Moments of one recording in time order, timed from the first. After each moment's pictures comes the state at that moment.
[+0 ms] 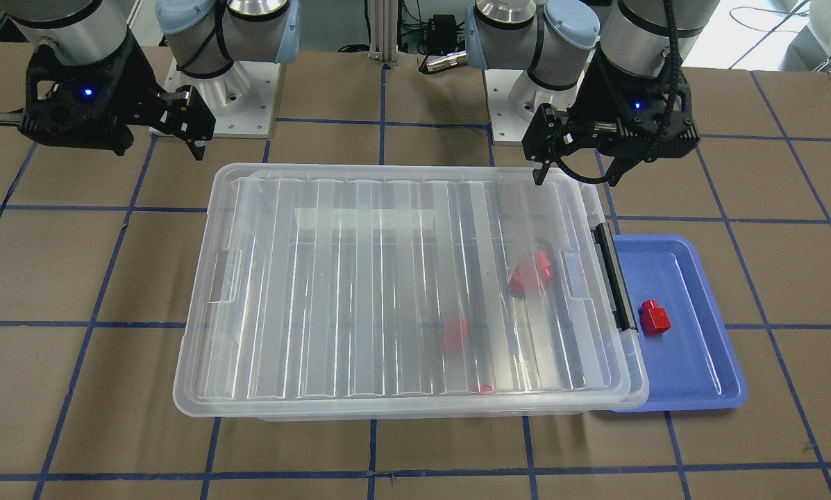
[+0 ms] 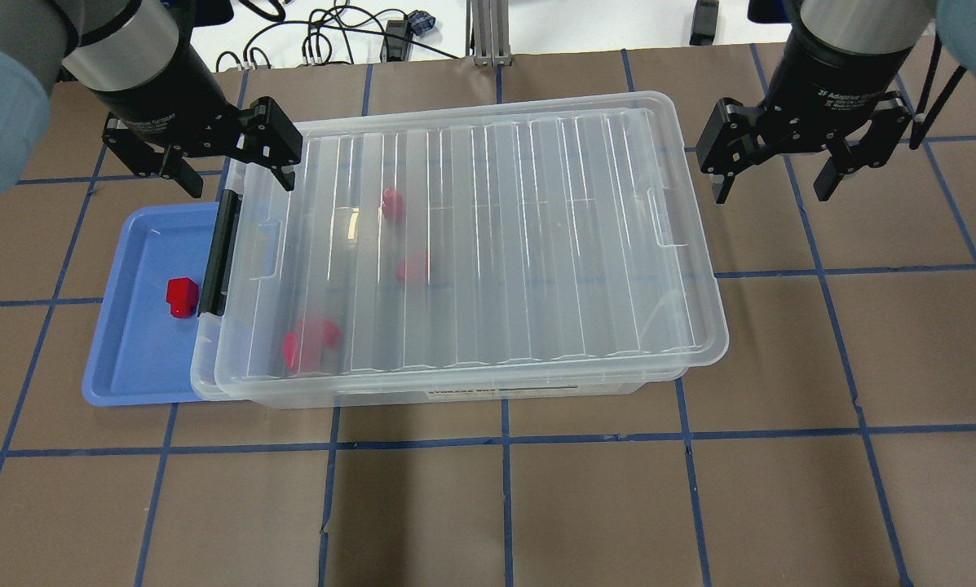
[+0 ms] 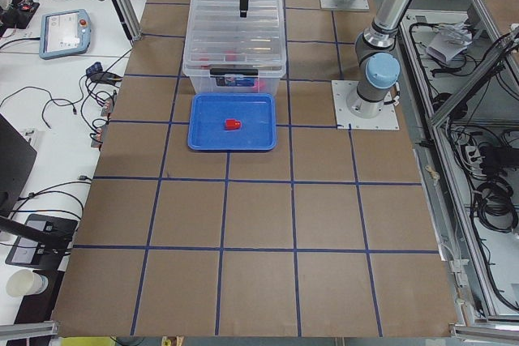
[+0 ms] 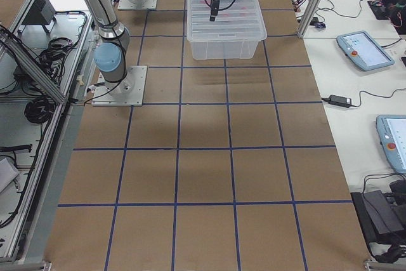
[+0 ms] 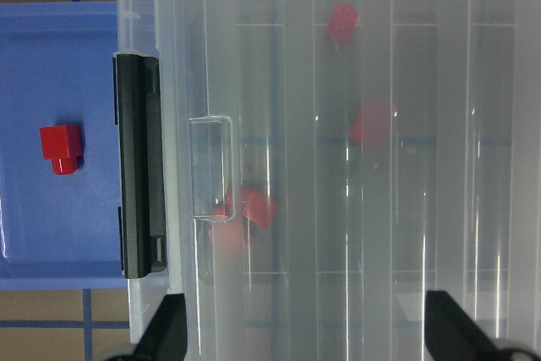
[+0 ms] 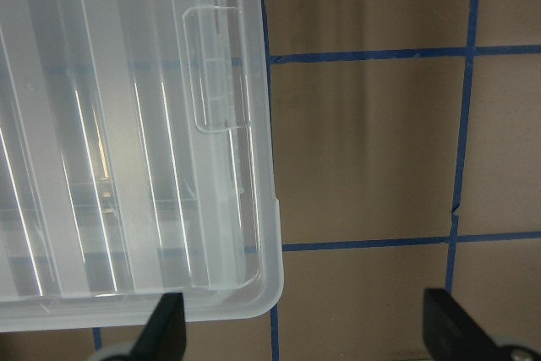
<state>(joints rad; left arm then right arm) -1.57 -1.56 -1.55 -1.55 1.56 -0.02 1.55 -1.57 1.50 -1.40 -1.59 0.01</state>
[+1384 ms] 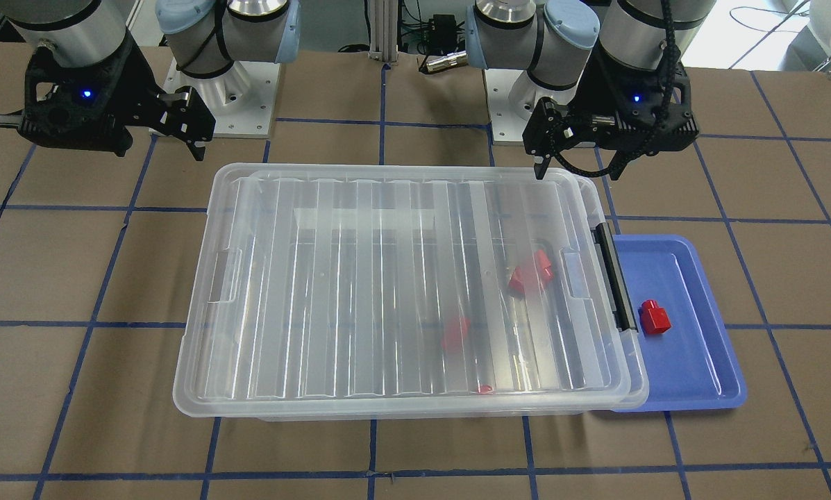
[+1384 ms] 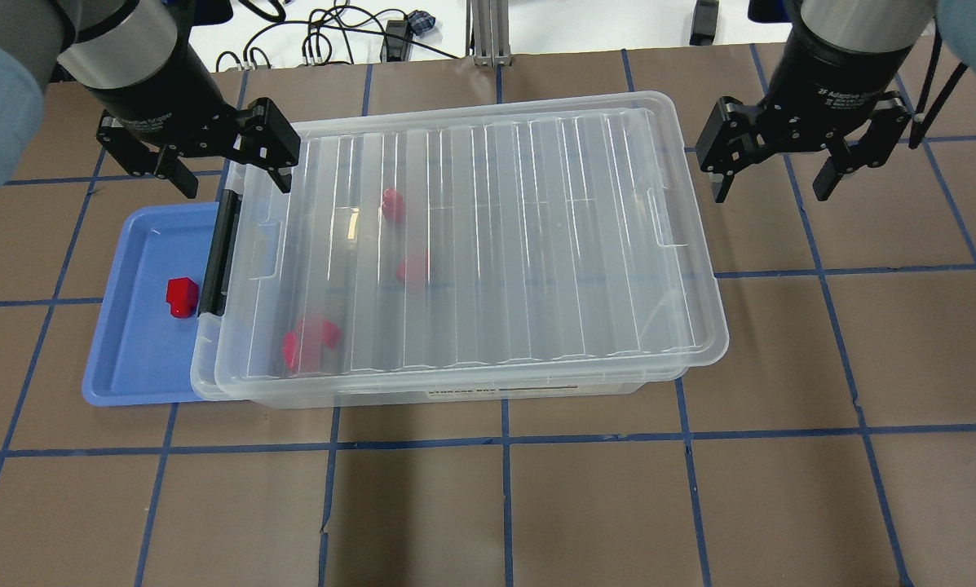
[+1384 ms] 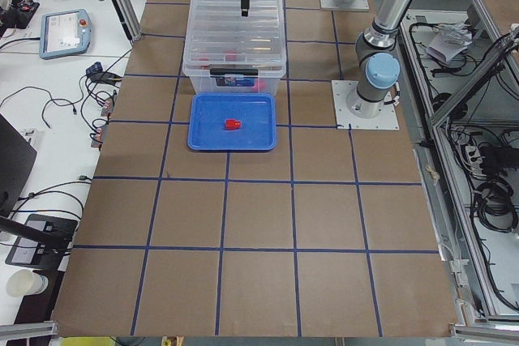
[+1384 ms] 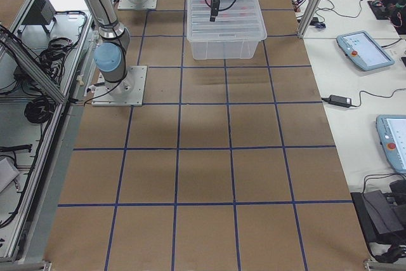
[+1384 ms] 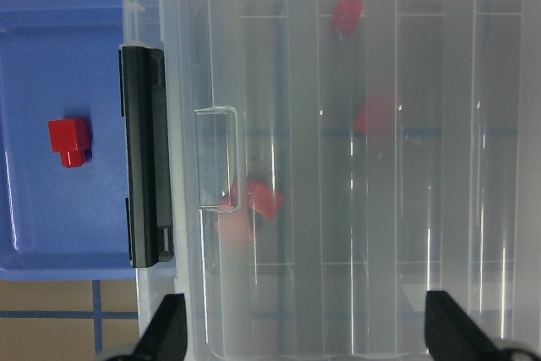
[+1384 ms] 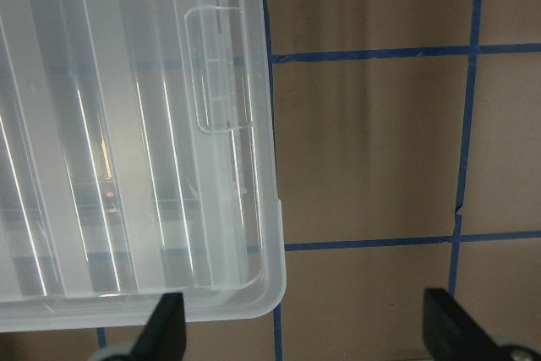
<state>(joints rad) -1.58 -1.56 -1.54 -1.57 1.57 -0.02 1.54 -1.56 1.49 -1.40 -1.58 0.01</state>
